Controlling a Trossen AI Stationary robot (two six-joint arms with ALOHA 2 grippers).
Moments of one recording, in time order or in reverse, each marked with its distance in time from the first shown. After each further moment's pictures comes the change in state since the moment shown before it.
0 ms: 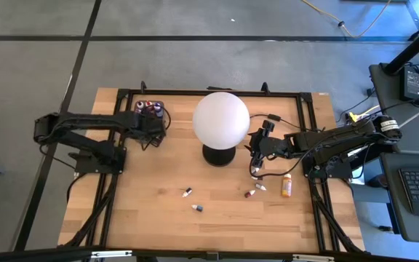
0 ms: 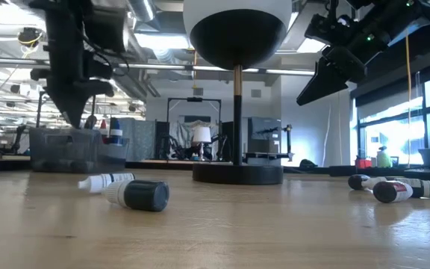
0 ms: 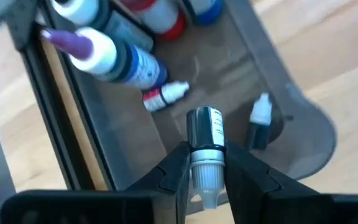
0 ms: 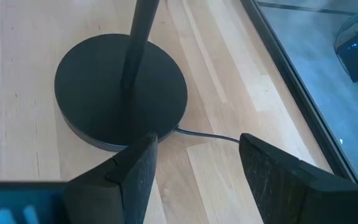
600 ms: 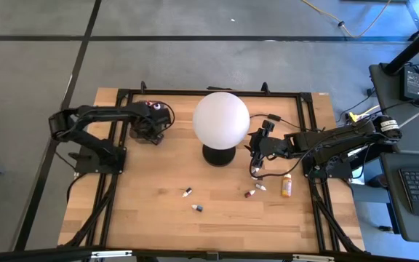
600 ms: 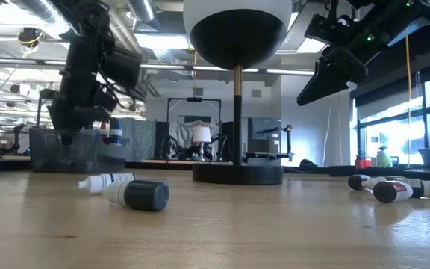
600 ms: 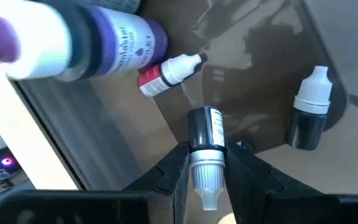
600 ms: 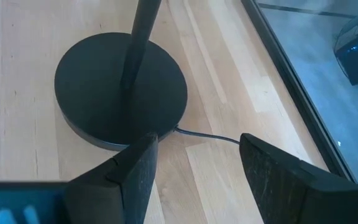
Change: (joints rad) left arm 0.223 0.209 0.001 0.043 0.142 0.253; right arm 0.000 0.000 0.000 0.000 0.000 -0.019
